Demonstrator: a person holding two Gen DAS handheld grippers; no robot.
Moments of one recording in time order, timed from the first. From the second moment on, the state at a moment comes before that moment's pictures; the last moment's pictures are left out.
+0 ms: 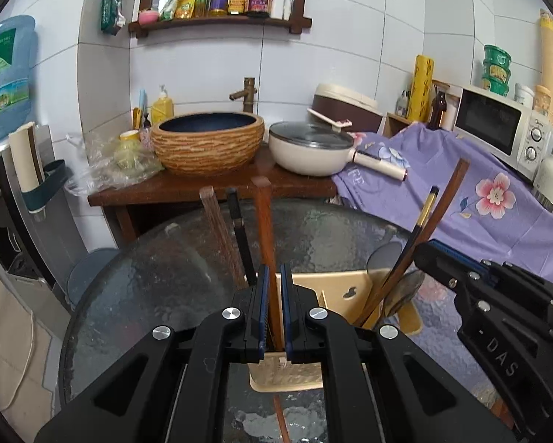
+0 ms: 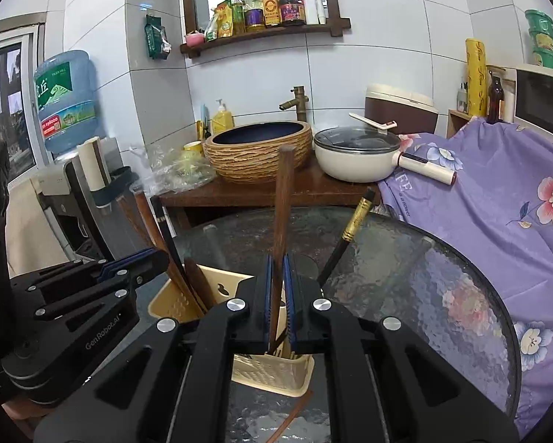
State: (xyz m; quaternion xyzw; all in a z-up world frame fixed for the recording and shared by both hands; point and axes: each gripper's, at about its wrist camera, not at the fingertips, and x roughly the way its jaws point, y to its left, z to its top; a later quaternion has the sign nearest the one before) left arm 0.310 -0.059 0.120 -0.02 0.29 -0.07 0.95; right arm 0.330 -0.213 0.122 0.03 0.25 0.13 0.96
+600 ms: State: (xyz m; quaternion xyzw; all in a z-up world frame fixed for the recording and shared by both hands) left arm 0.220 -0.027 0.074 0.01 0.28 -0.05 0.96; right arm 0.240 -0.243 0.077 0.05 0.26 0.10 0.96
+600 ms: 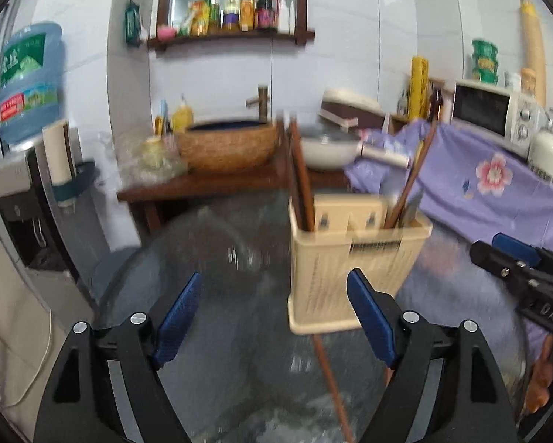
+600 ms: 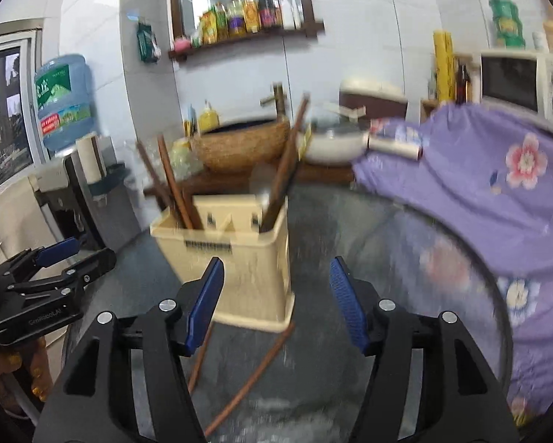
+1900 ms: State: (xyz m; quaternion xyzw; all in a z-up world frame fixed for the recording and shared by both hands) left arm 0.275 -0.062 -0.044 0.06 0.46 -0.06 0.88; right arm 0.297 -0.214 -0.047 0.08 0.46 0.05 0.88
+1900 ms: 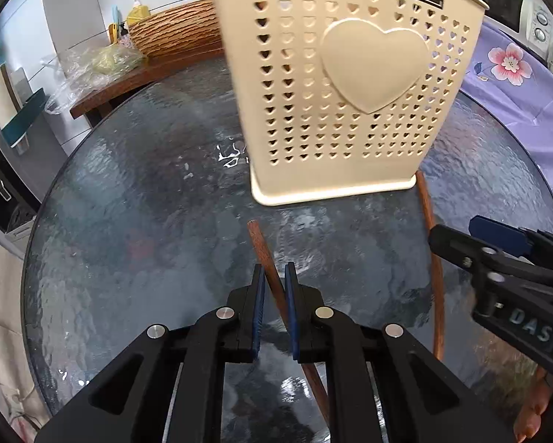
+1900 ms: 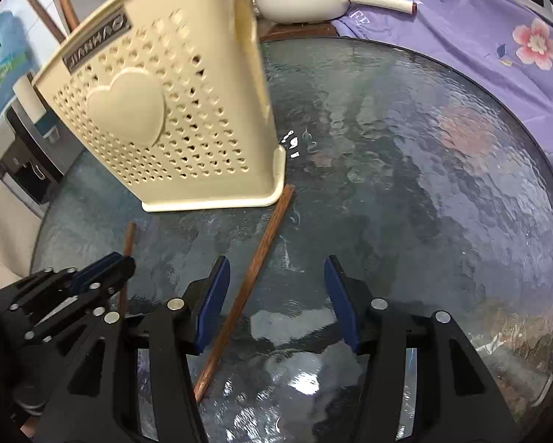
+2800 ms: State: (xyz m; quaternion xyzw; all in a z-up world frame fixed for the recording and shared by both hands) left arm 0.274 -0.048 -0.045 0.07 0.46 -0.06 0.88; right arm 0.289 -0.175 -0.047 0.00 0.46 0.02 0.89
